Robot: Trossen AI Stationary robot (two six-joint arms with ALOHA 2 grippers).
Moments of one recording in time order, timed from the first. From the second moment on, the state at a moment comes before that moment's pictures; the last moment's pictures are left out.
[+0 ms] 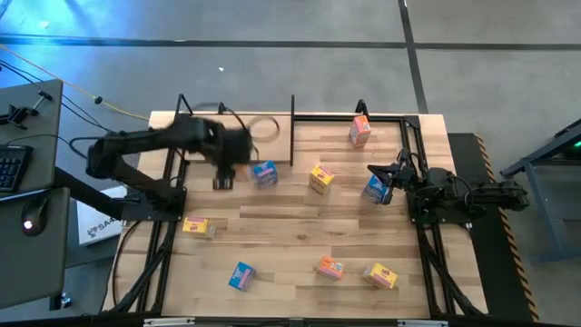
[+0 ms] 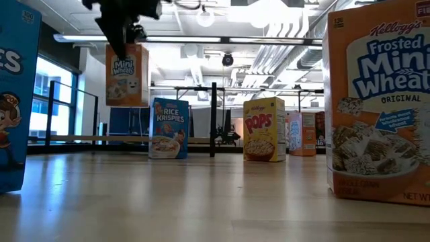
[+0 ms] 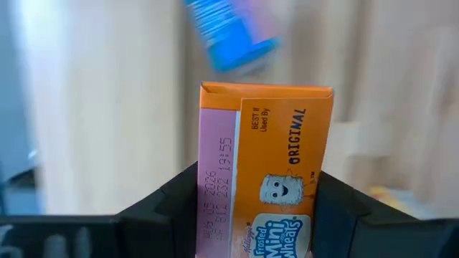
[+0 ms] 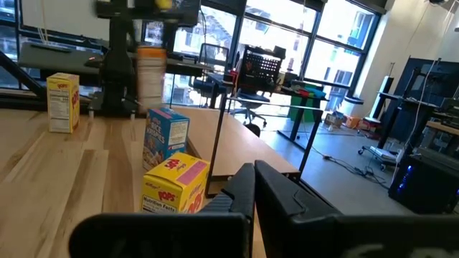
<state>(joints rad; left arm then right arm) 0.24 1.40 1.40 -1.37 -0.14 0.24 0.00 0.01 0.01 0.07 0.39 -0.24</state>
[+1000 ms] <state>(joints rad) 0.94 1.60 1.40 -1.18 -0.25 0.77 0.00 0.01 0.01 0.07 0.39 -0.24</state>
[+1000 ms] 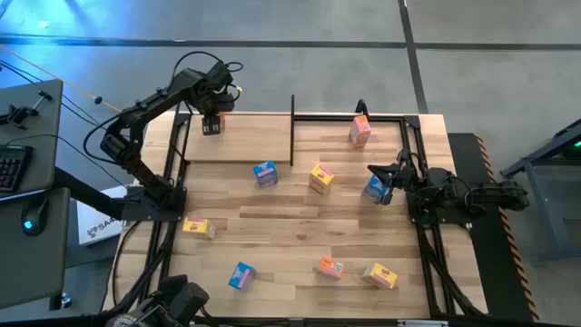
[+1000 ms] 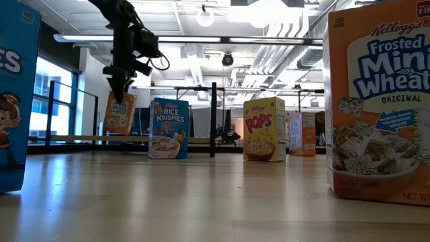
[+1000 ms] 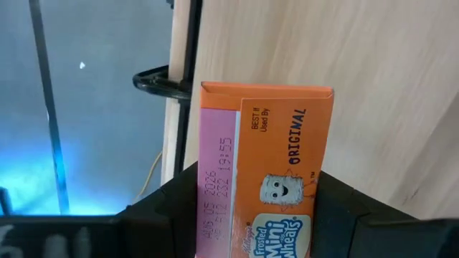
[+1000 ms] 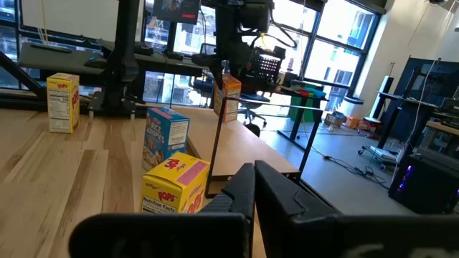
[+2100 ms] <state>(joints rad) 0.94 1.61 1.40 -1.09 -0.14 0.61 0.00 0.01 0.01 0.07 0.39 -0.24</state>
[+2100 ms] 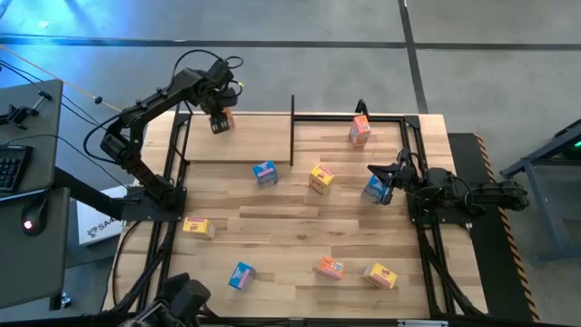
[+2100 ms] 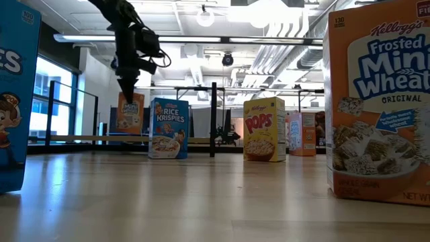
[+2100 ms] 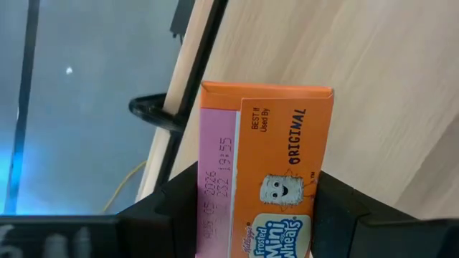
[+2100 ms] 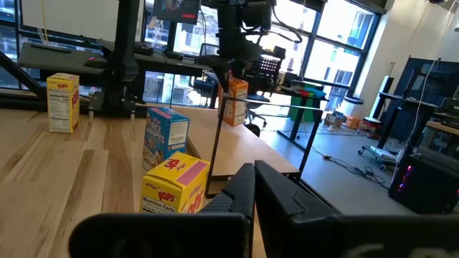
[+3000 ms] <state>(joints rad) 0.99 1.69 1.40 -1.10 -0.25 0.64 0.00 0.01 0.01 0.07 0.39 -0.24</state>
